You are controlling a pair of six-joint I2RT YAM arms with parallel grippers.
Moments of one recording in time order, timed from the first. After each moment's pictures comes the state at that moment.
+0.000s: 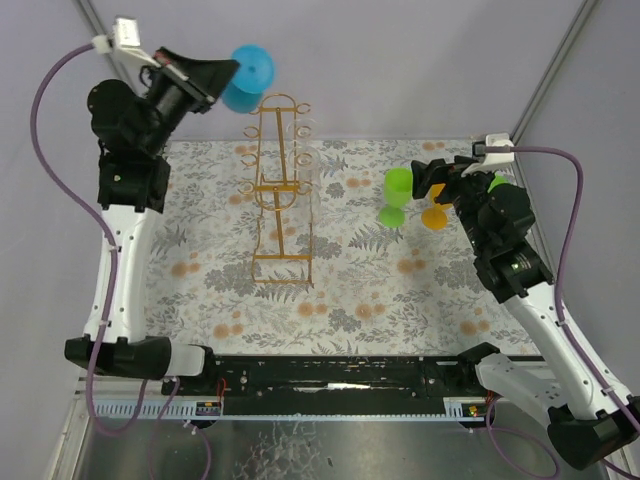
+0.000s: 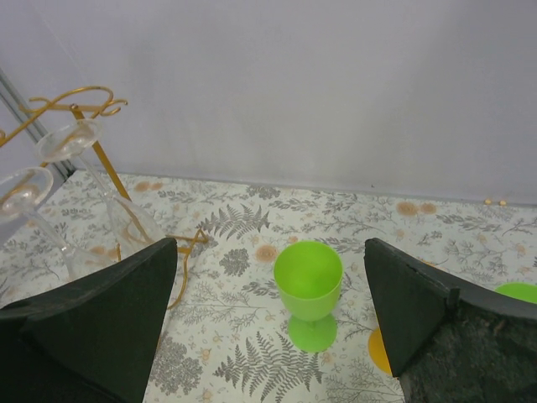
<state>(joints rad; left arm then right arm) 0.05 1.37 1.73 -0.07 0.44 -1.00 0.41 0.91 0.99 0.00 0.16 0.12</state>
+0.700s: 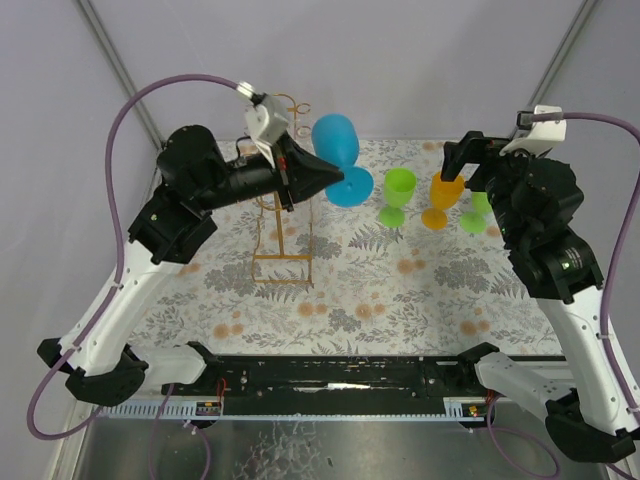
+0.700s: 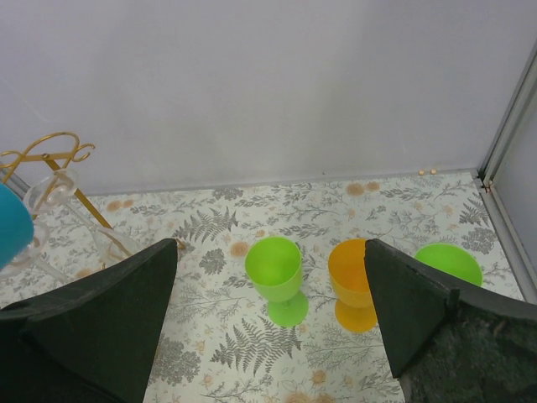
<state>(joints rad) -0.63 1.25 1.71 -0.31 0.59 -0.23 0.41 0.96 1.42 -0.45 0.34 0.17</state>
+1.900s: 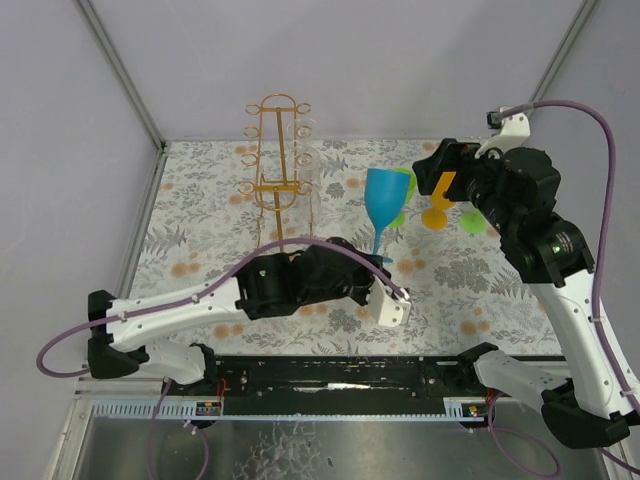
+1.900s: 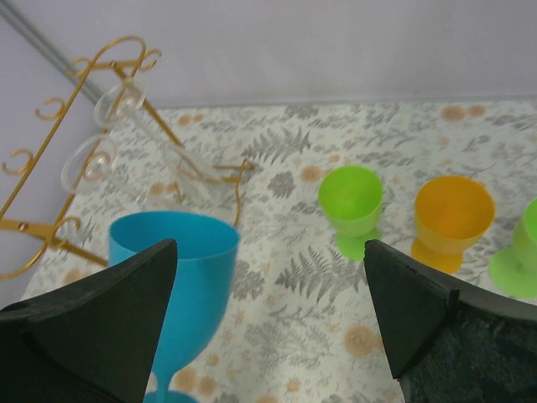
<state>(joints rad) -1.26 1.34 1.40 -0.51 -0.10 0.93 0.41 1.05 1.51 -0.64 0.13 0.32</state>
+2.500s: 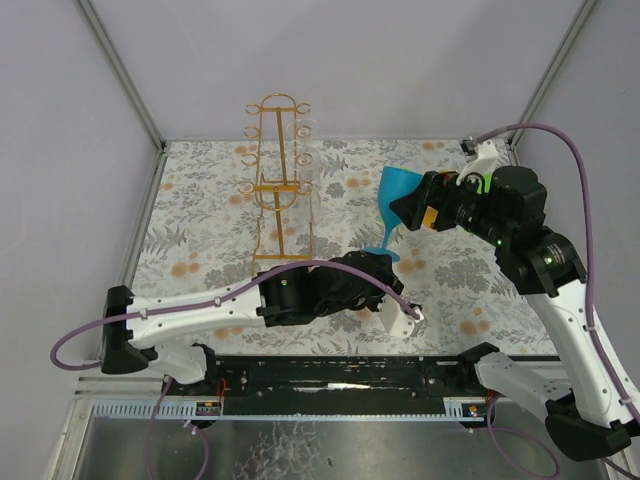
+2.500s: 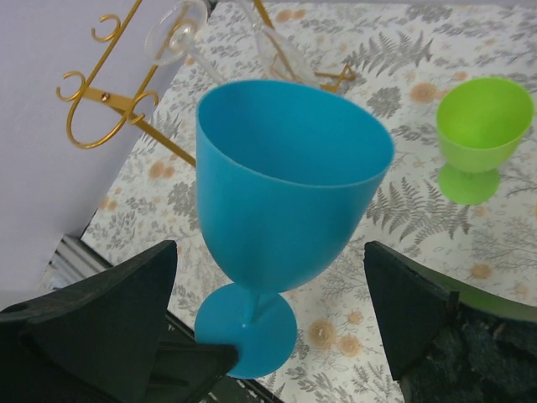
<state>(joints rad) -1.33 1.42 1.35 -0.41 -0.25 1.12 0.41 0.96 1.35 -0.68 -0.21 0.38</state>
